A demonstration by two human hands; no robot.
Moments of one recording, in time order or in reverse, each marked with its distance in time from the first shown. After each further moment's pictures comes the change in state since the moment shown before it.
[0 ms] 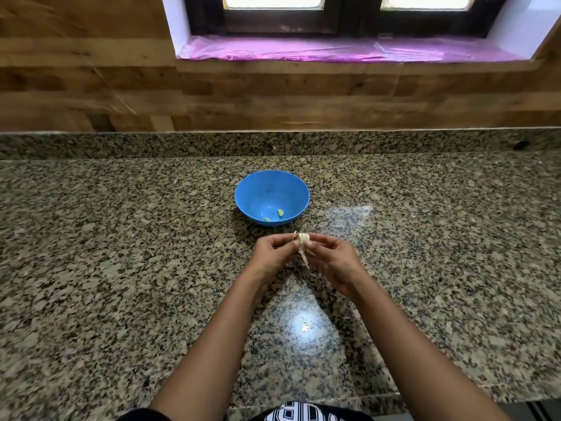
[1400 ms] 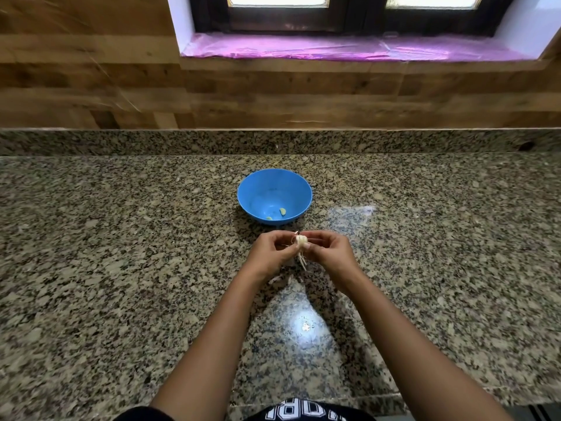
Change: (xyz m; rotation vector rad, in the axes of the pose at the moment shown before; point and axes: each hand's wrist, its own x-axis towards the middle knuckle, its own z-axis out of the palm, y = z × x) left_hand -0.007 0.009 -0.008 0.299 -0.005 0.098; right_hand 0.002 0.001 0.010 -0.298 0.045 -0.119
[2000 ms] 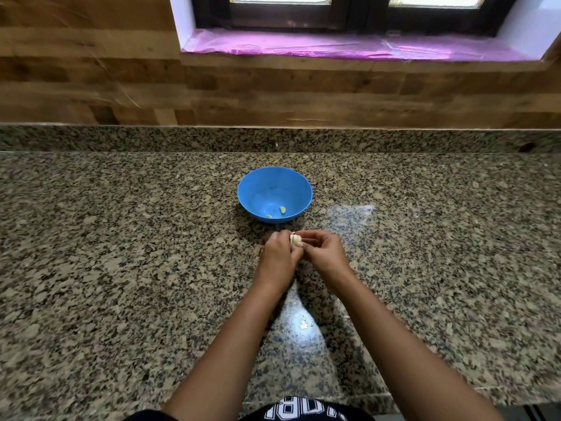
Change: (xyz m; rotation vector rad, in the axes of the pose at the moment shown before) left_hand -0.005 -0.008 0.024 0.621 0.262 0.215; right_hand 0.004 0.003 0.016 -0.060 0.046 -0.027
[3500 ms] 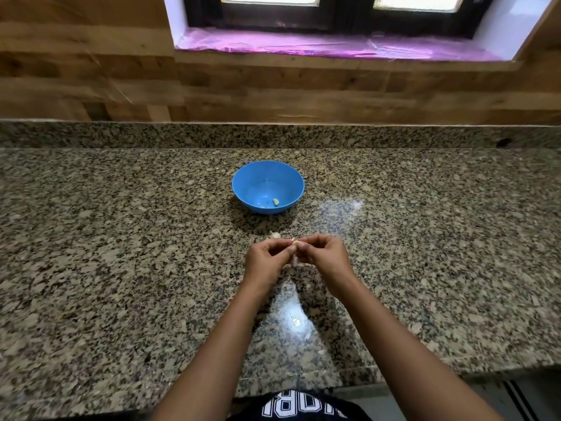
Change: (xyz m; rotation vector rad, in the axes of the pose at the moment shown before) left_hand -0.037 -0.006 -0.009 -0.811 -0.069 -0.262; right_hand -0.041 0.005 -0.012 -0.018 0.048 -0.017
